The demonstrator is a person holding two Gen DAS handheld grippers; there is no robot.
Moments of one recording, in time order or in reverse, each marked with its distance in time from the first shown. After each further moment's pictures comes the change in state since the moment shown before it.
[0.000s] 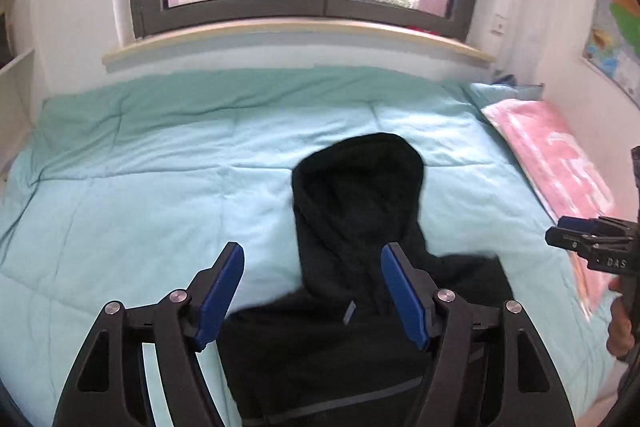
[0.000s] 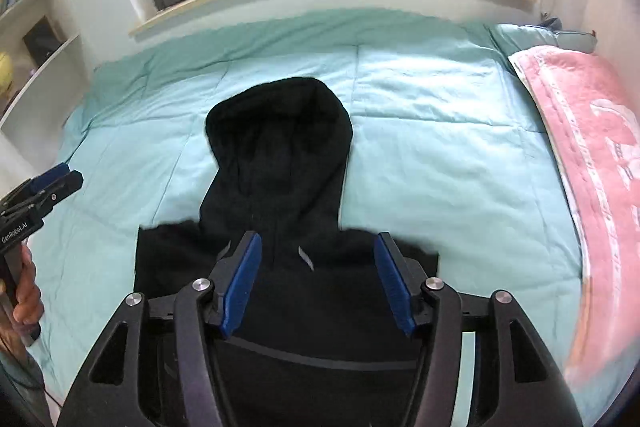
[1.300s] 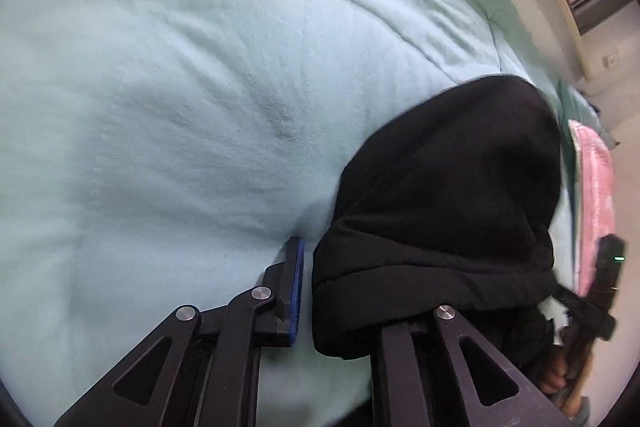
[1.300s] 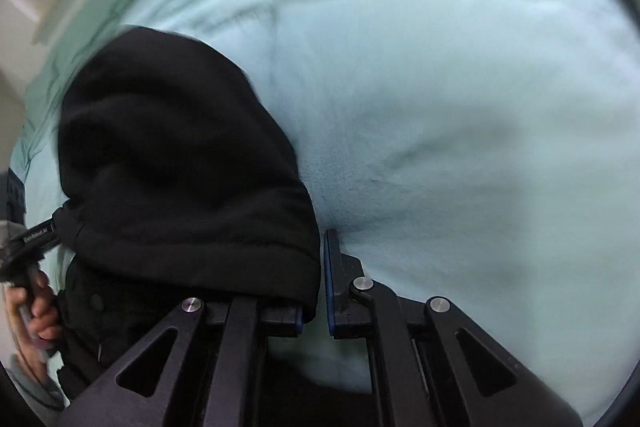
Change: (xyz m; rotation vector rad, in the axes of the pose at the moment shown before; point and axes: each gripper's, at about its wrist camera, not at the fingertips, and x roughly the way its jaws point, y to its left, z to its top) left arm 0.360 0.082 -0.049 -0.374 0.382 -0.218; right arm 0.303 -0.091 0.006 0.200 0.258 0.064
